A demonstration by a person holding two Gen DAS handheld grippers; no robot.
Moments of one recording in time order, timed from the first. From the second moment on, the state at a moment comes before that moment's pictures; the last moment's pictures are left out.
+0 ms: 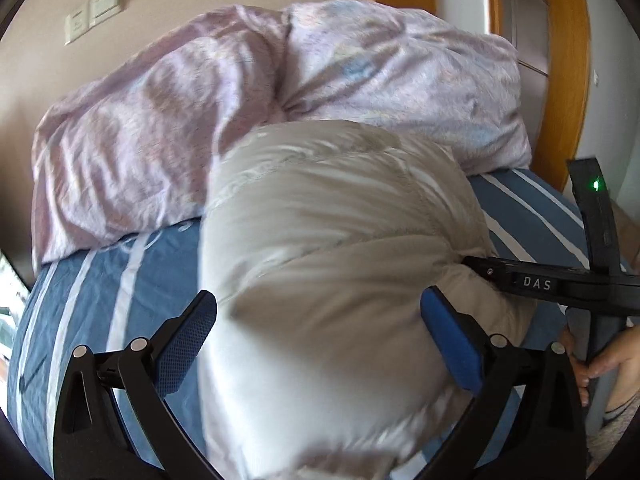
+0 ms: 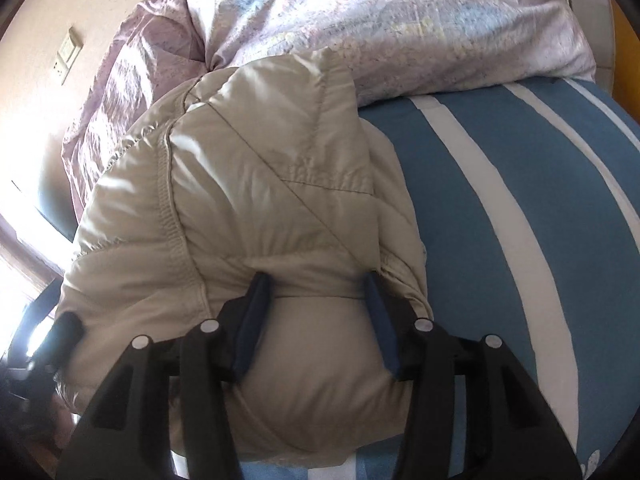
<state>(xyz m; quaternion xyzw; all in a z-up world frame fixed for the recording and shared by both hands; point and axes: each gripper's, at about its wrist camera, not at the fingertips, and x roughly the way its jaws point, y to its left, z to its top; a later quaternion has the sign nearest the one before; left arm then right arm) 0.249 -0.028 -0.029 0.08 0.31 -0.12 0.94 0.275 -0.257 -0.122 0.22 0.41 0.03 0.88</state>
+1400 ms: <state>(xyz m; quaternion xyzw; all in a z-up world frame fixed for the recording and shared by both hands) 0.190 0.030 -0.010 0.03 0.33 -0.04 0.94 0.174 -0.238 -0.042 0.07 0.36 -0.14 0.92</state>
